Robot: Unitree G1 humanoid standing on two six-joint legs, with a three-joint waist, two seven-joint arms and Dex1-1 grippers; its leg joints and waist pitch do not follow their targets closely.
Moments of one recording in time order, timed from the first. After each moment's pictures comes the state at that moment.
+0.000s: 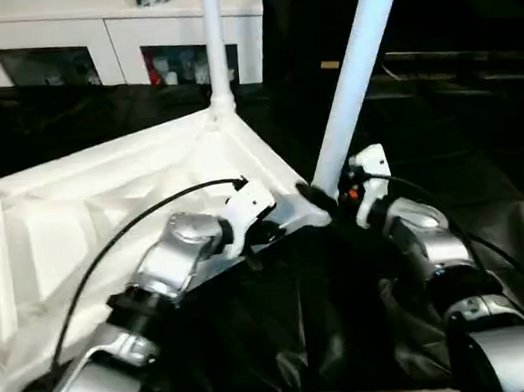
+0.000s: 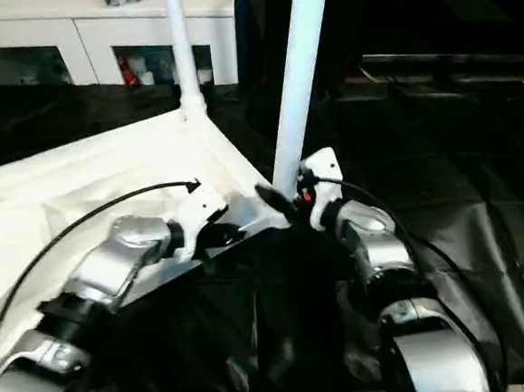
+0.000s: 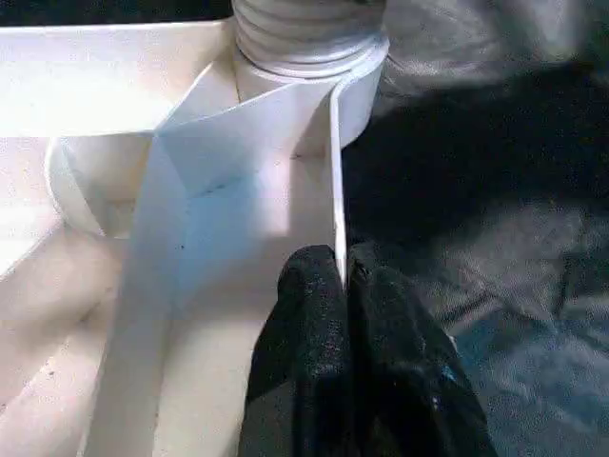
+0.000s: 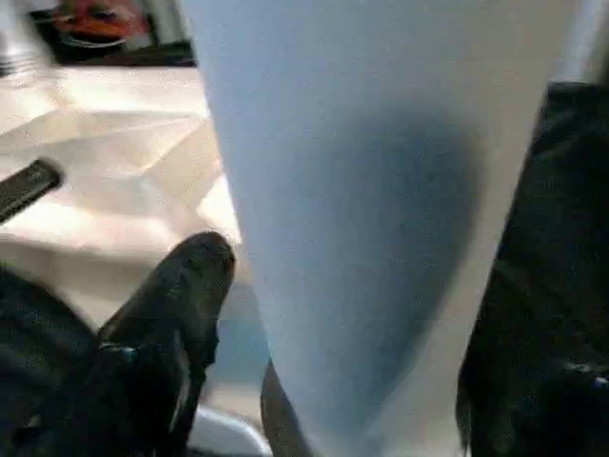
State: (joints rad) left arm -0.62 0.27 -0.35 0.45 0.01 0.38 -0.87; right arm -0.63 -0.21 -0.01 0.85 0.19 -0.07 0.86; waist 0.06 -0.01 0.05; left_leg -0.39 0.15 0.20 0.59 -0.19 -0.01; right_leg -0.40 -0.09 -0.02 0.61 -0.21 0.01
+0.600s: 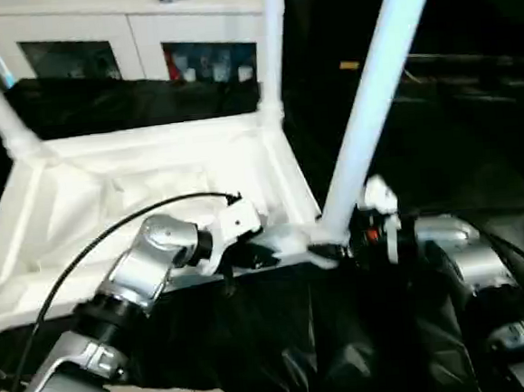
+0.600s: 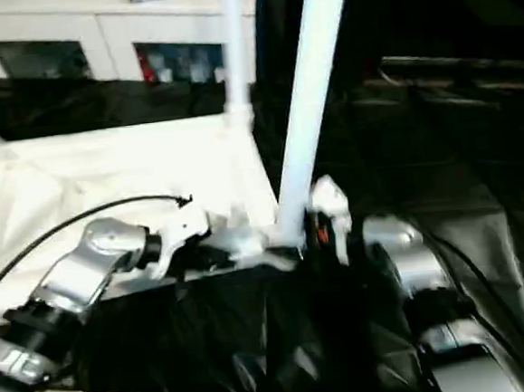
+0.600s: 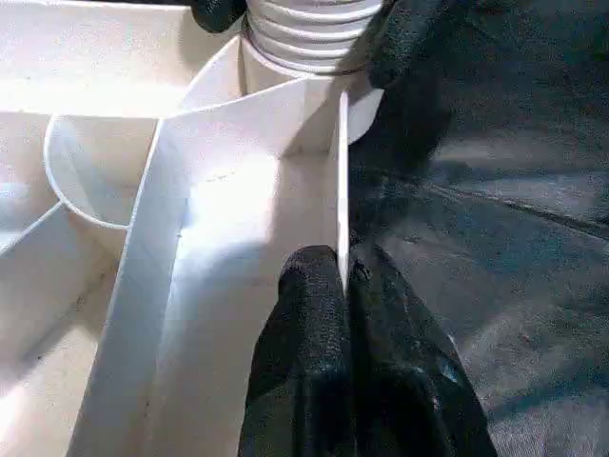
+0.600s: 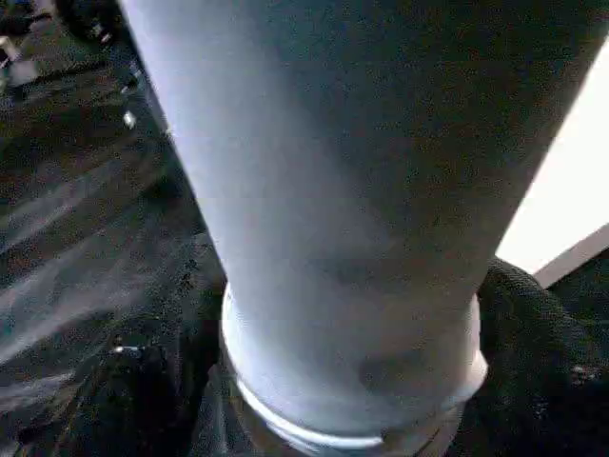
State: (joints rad) left arm -0.58 0.39 -0.39 0.41 -0.02 0.27 -1.18; right arm -0.51 -0.39 0.15 0.64 0.15 0.04 1.22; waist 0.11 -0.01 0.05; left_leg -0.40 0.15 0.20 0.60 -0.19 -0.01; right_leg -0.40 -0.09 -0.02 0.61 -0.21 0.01
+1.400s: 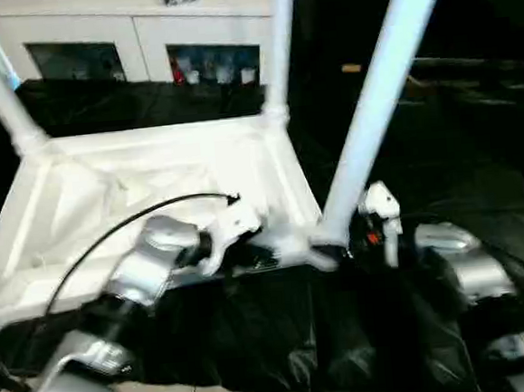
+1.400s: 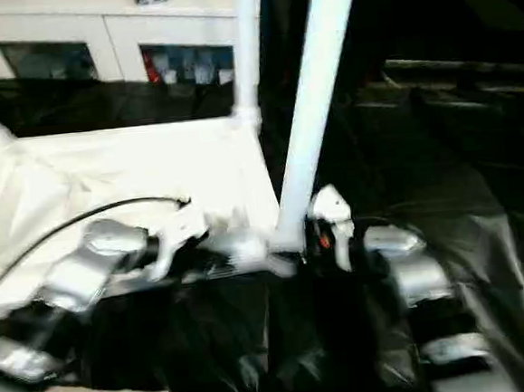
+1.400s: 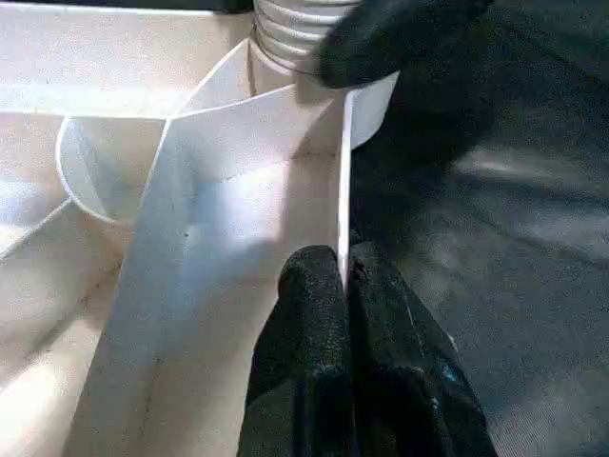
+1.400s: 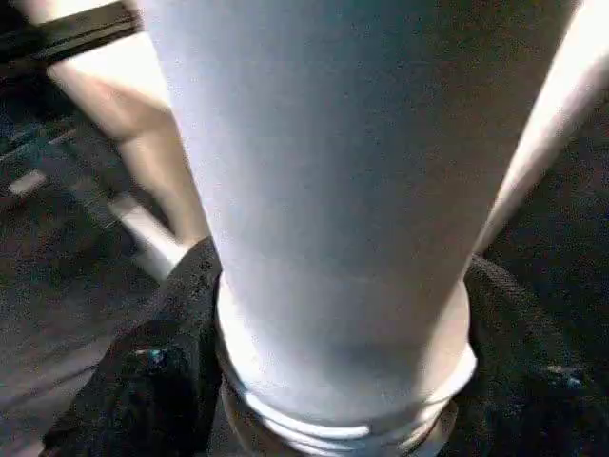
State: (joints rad) left arm -0.60 0.29 -0.35 0.49 0.03 0.30 -1.01; right arm -0.50 -0.26 0.04 0.71 0.14 0.04 0.90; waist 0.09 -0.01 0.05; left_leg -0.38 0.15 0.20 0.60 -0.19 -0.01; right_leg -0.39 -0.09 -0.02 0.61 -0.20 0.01
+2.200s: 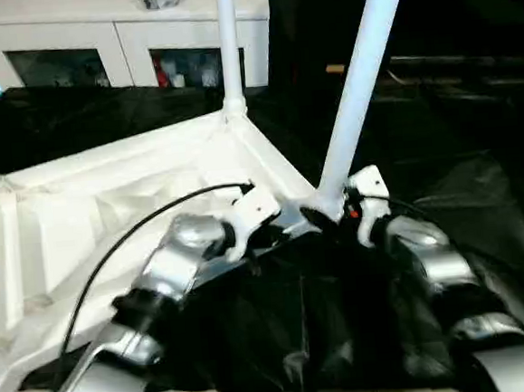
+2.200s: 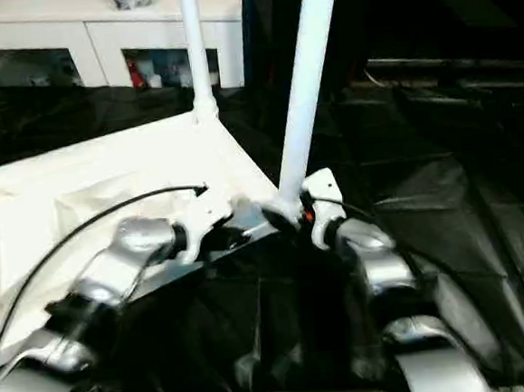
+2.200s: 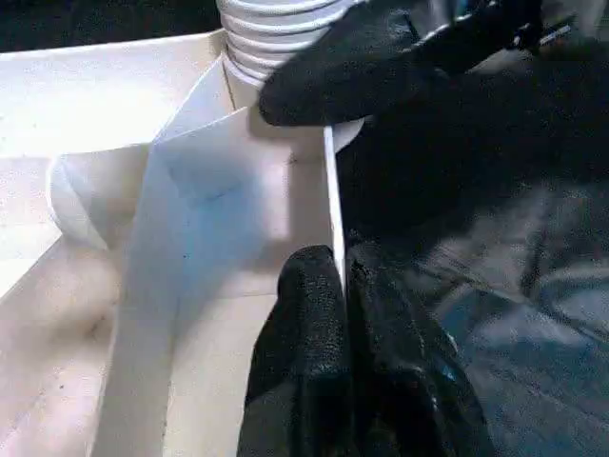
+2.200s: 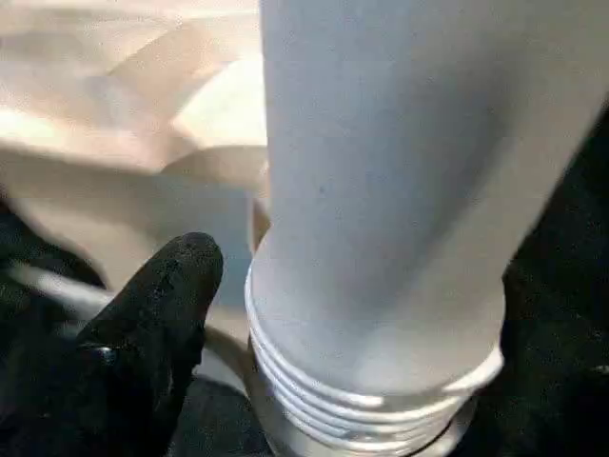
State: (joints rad) left arm -0.61 0.23 -0.34 0.51 0.08 0.26 -0.93; right arm -0.56 -0.22 0.03 0.81 0.09 -0.07 0.78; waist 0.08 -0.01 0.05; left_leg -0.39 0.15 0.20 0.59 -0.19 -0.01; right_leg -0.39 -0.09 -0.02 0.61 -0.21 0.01
